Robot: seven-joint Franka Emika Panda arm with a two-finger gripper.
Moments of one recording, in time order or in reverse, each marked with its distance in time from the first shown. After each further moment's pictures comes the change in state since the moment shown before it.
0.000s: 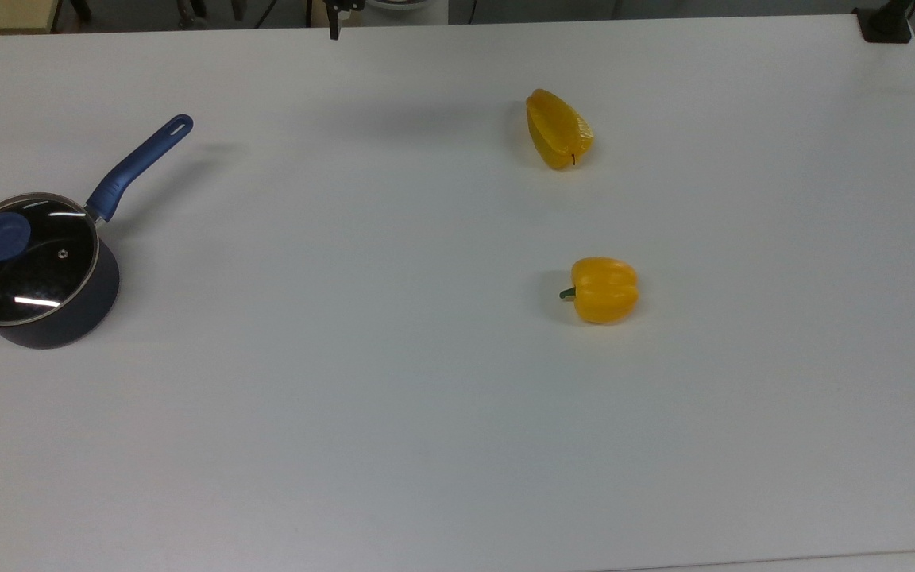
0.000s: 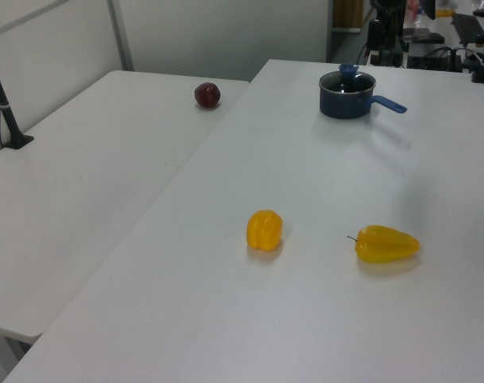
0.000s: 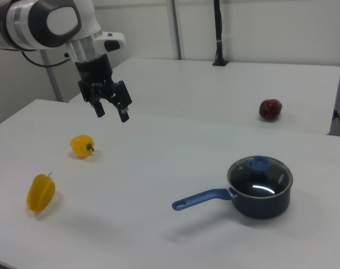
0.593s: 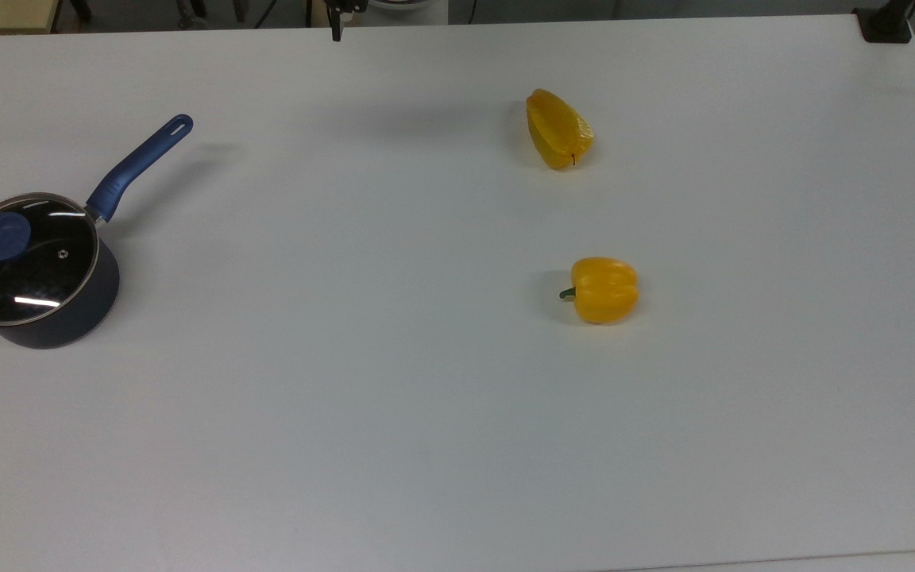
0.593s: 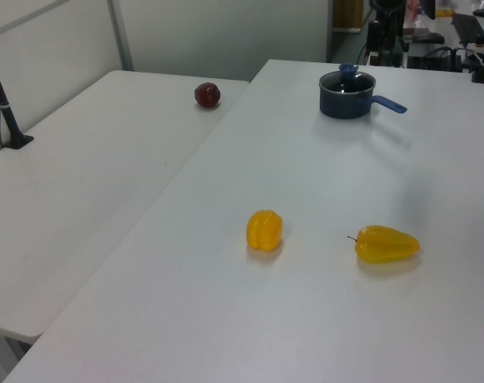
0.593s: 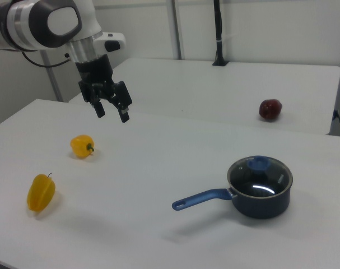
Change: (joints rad) arm -0.004 0.003 0.004 0.001 0.000 0.001 0.000
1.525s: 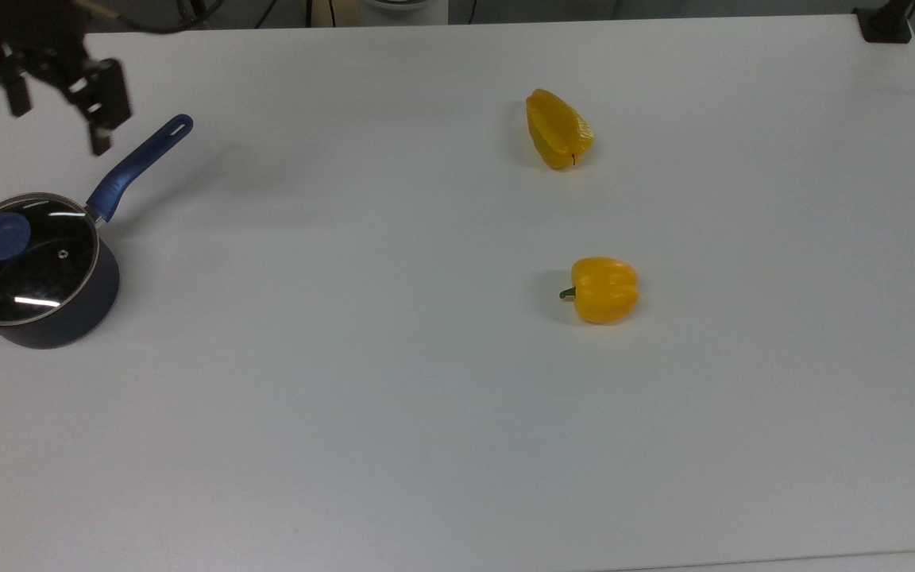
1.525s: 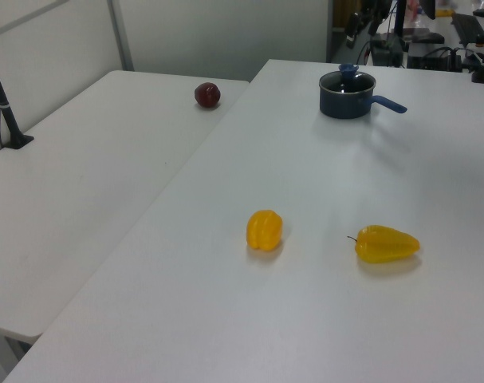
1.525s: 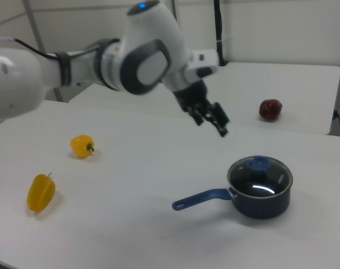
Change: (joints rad) arm -0.319 0.241 -0.015 0.069 -0.002 0.507 -0.003
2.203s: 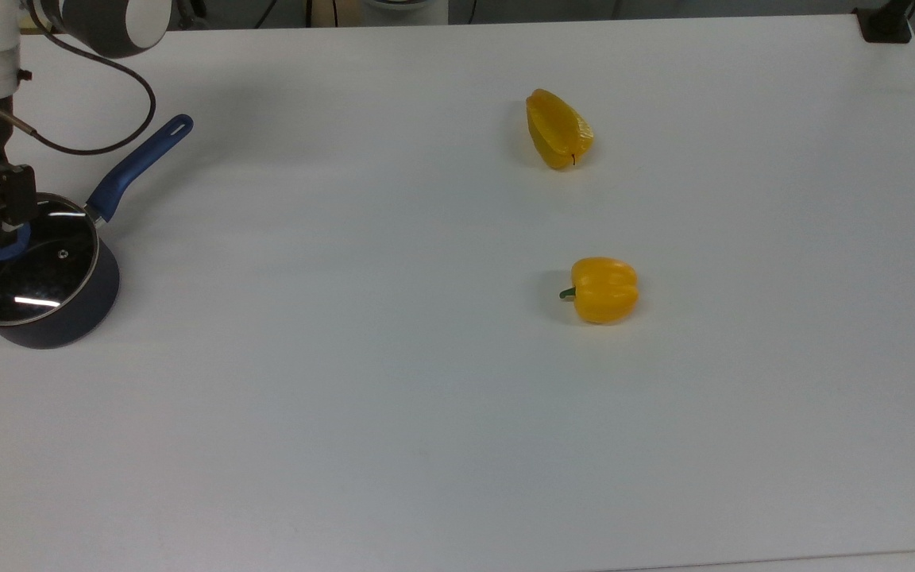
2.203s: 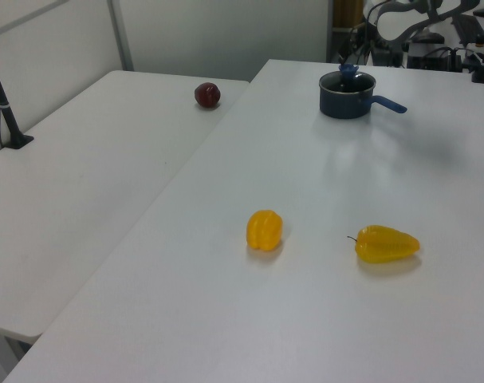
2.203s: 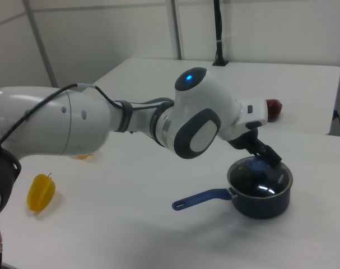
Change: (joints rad) arm -0.135 0.248 0.001 0.007 0.024 0.461 0.002
